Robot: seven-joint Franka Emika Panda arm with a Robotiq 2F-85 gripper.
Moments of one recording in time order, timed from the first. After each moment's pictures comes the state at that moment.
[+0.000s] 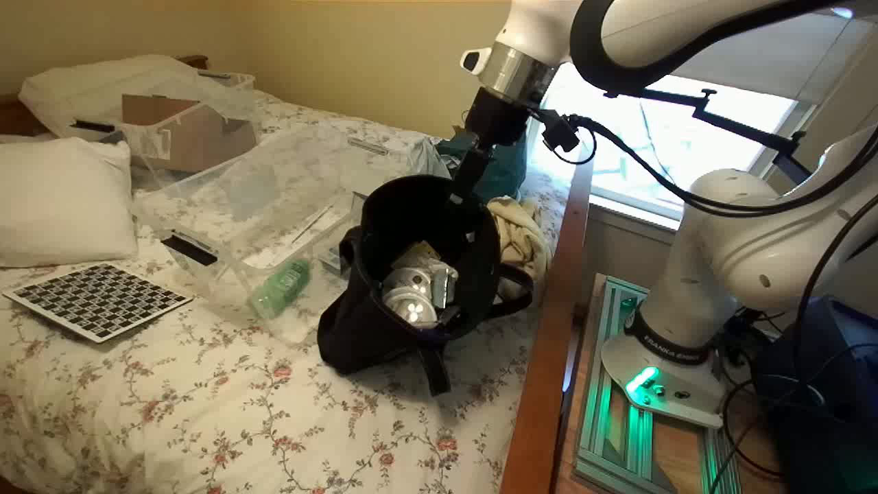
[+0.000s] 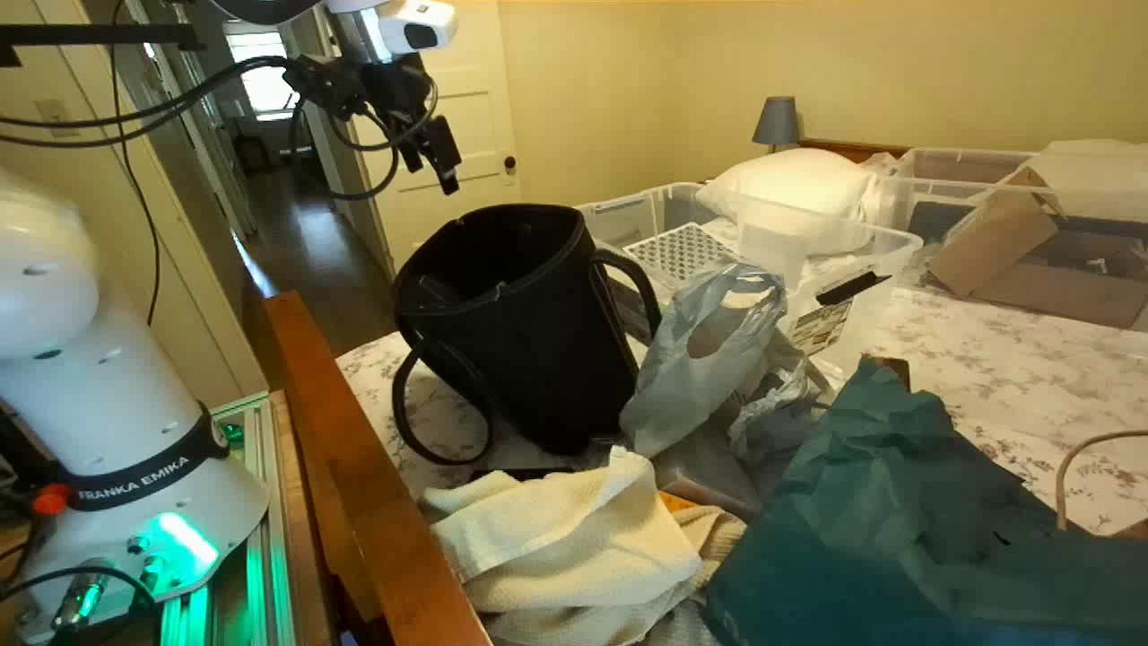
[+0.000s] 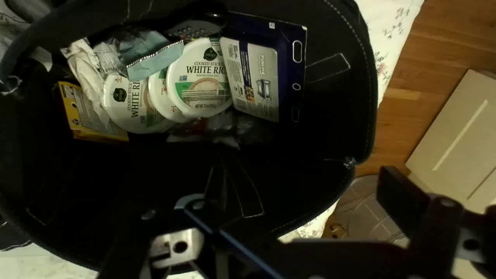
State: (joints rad) arm 0.21 -0.67 0.00 -2.70 0.23 2.30 -0.09
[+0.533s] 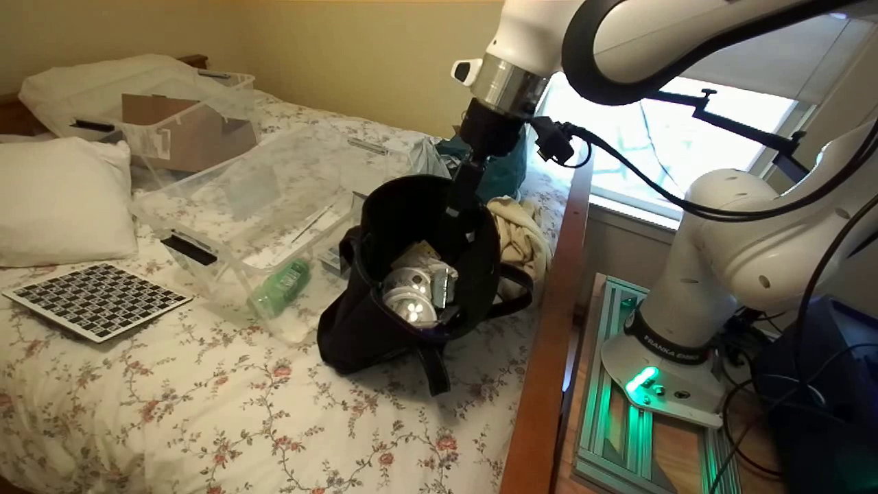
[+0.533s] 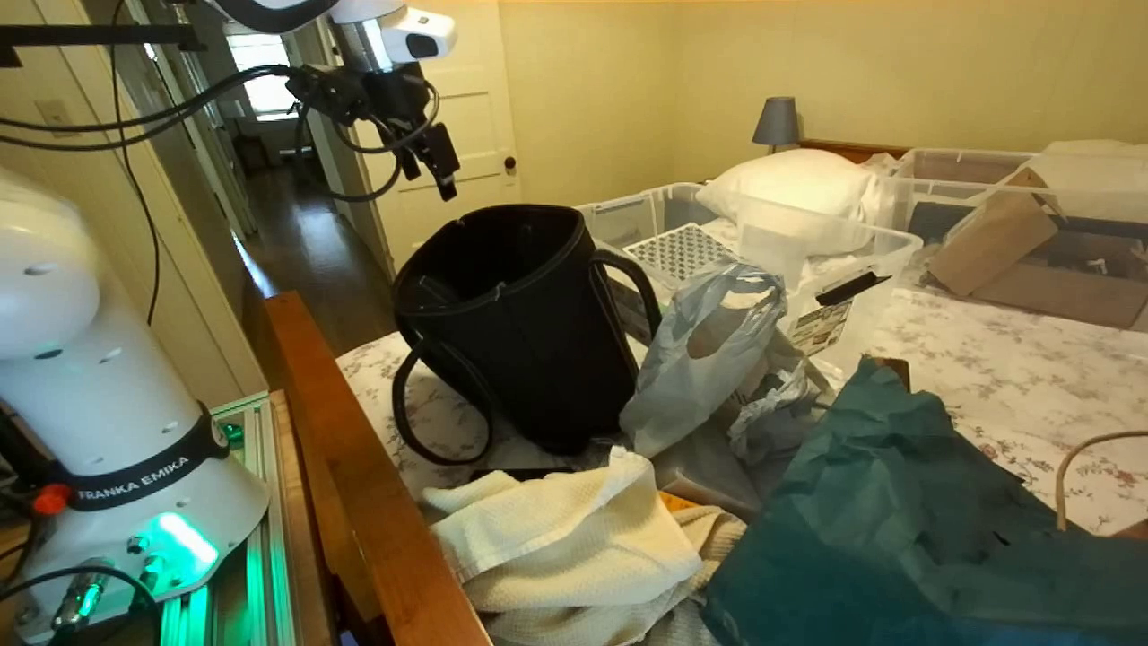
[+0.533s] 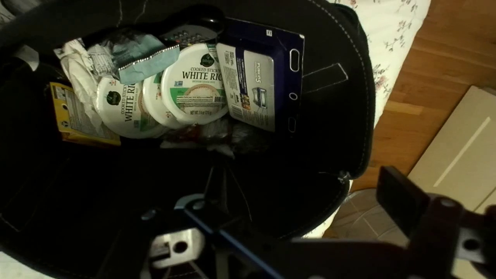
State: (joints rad) arm 0.21 -0.63 0.04 -2.69 0.23 2.31 -0.09
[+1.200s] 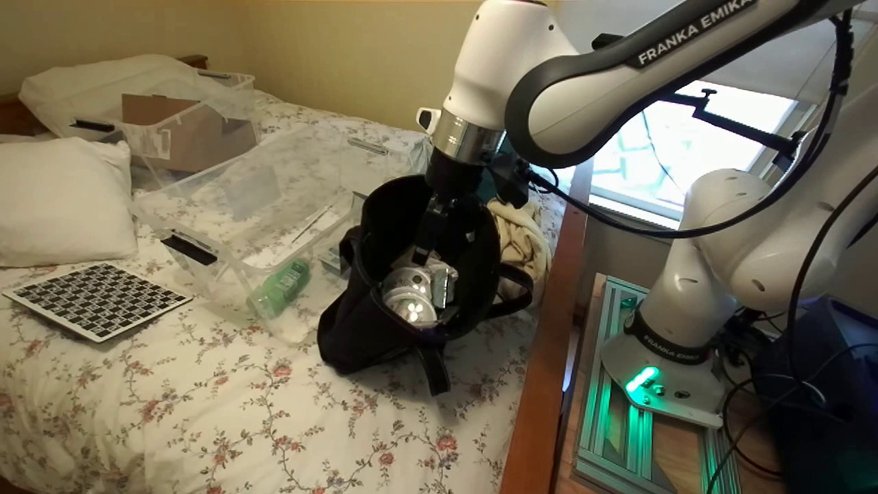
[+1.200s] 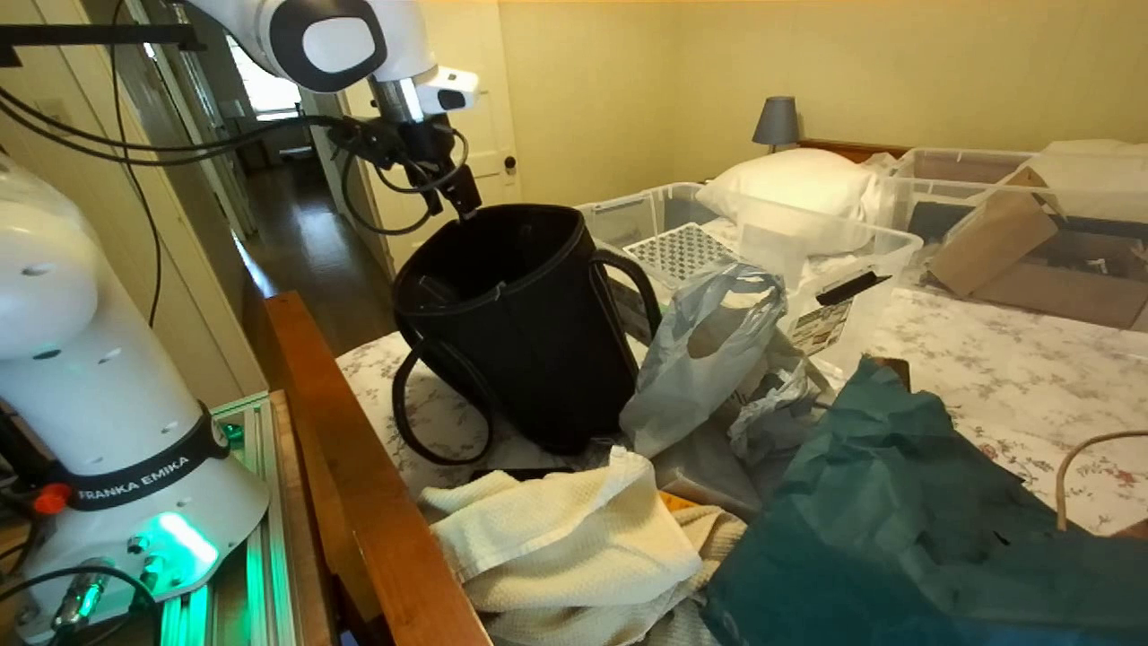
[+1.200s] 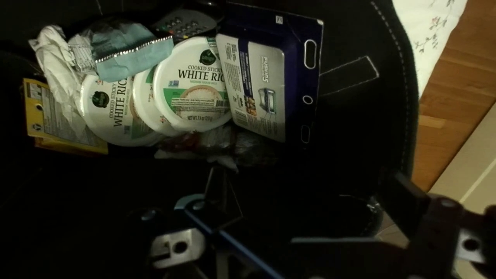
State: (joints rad) arm 0.20 -0.41 0.11 -2.67 0.23 2.48 -0.06
